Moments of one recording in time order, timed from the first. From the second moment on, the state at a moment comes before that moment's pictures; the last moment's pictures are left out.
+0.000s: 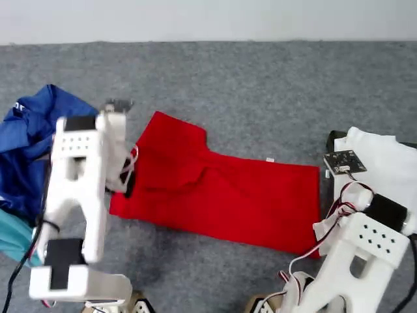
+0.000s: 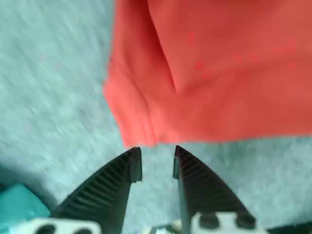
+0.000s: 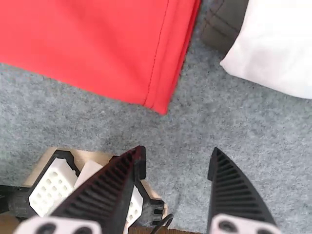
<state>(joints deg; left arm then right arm) -7.5 -1.5 18.2 93.9 -9.9 27.4 -44.4 43.6 96.4 37.2</state>
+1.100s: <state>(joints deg) -11.5 27.7 12.4 86.7 -12.9 28.0 -44.4 61.5 80.5 37.7</state>
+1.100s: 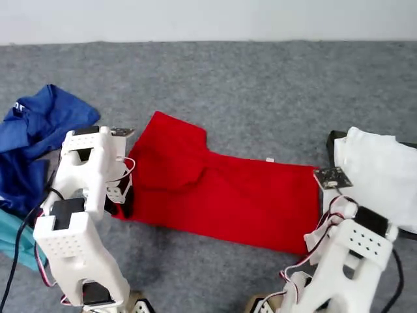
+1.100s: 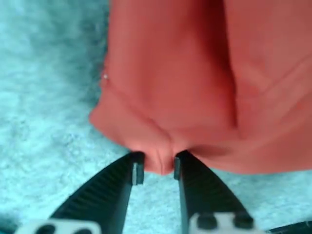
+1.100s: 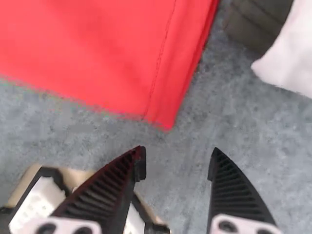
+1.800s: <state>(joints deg) -11.4 28.0 12.4 86.7 -12.9 28.0 -44.4 71.4 66.1 37.7</state>
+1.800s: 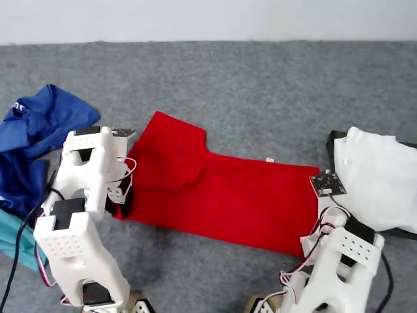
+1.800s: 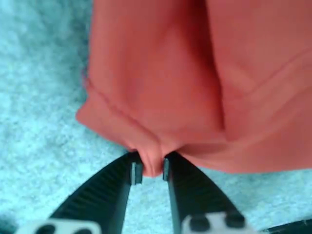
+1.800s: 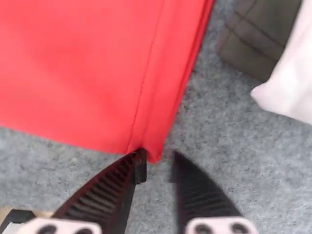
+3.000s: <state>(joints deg) -11.4 28.2 12.4 86.7 -12.9 27.6 -44.4 75.3 63.6 44.2</state>
